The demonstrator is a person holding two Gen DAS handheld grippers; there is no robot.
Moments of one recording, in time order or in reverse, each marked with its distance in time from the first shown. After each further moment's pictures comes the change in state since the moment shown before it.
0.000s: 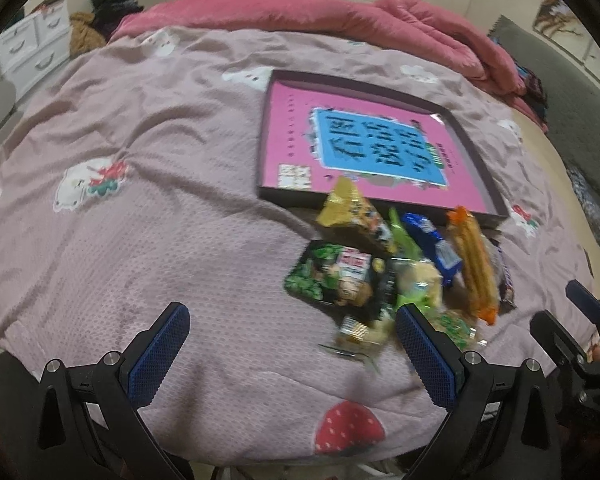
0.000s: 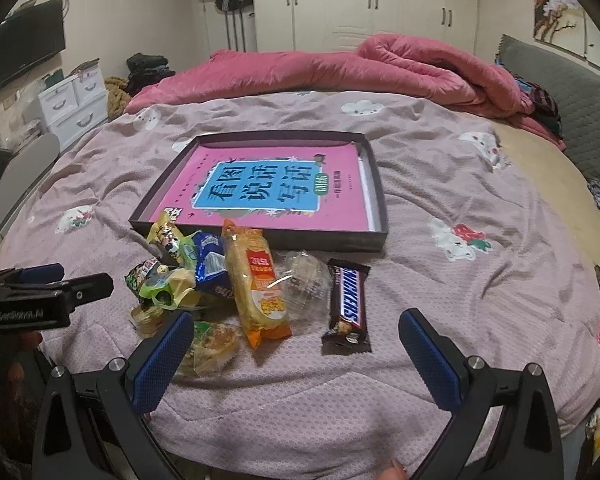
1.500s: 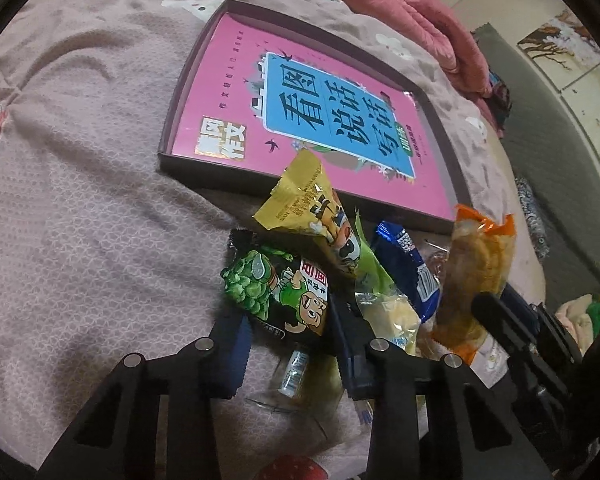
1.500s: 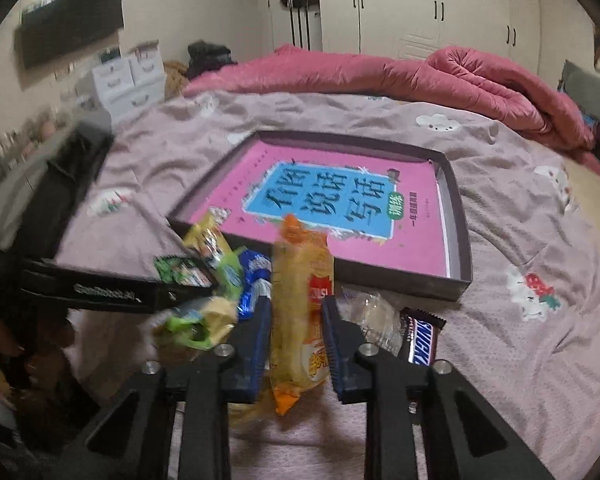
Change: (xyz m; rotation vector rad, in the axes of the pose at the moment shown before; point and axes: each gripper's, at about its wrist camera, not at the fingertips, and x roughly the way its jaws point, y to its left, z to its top) left arm 0.078 -0.012 0.028 -0.094 0.173 -0.325; right arm 0.036 0.019 0.023 -0.119 -0.035 0.186
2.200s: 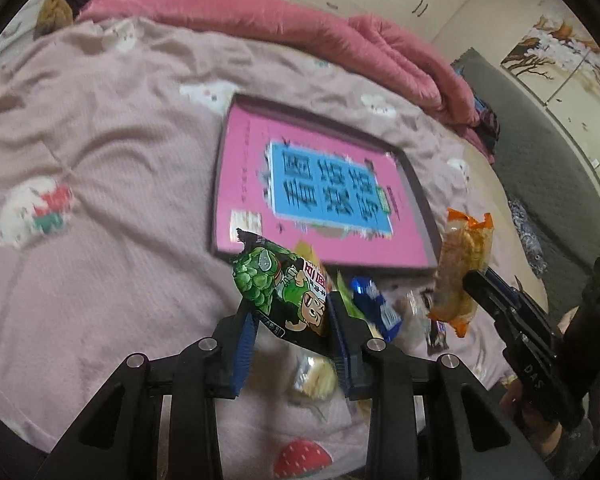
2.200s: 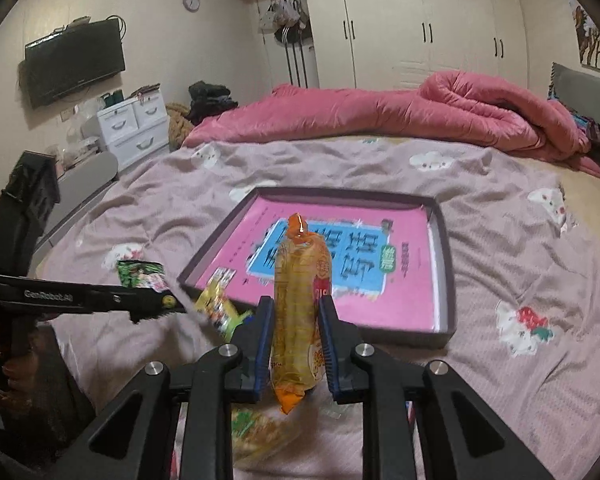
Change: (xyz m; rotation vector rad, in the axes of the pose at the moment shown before) left arm -0.086 0.001 0.013 0.059 -0.175 0.037; right arm -0.019 -0.015 0.033 0.043 -0.132 0.006
